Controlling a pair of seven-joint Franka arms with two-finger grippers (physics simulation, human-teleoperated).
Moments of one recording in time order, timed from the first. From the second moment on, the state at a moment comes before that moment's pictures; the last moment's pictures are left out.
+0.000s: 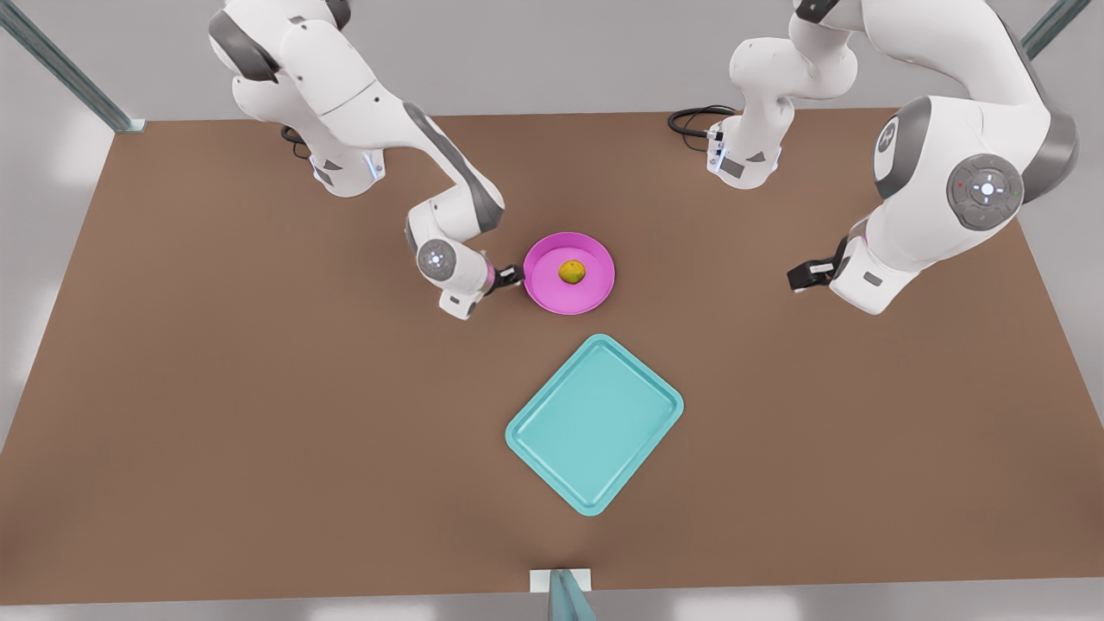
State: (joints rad) left arm -0.17 0.22 -0.02 -1.30 0.01 1.32 -0.34; right arm 0.59 0.40 0.15 -2.11 0.48 2.39 0.12
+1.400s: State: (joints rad) left arm -0.17 0.22 -0.02 -1.30 0.01 1.31 -0.28; right arm 0.62 0.54 0.25 -1.93 0.59 2.47 0.14
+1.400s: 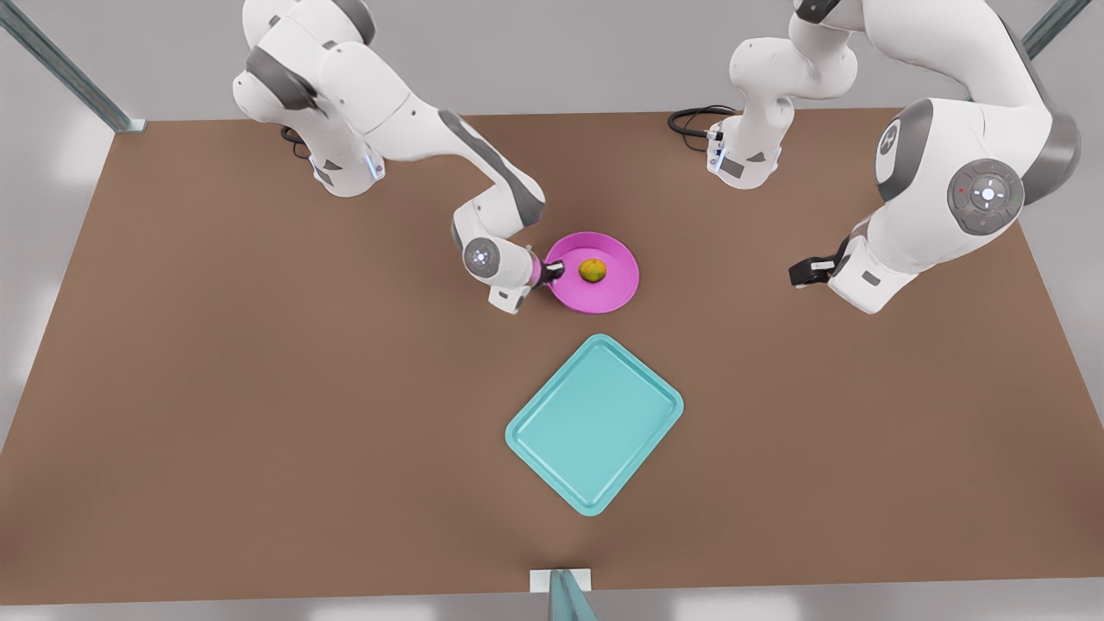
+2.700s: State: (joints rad) left arm -0.17 0.22 0.00 -1.26 0.00 1.31 -0.27; right arm 0.17 0.52 0.05 -1.34 0.19 2.01 0.09
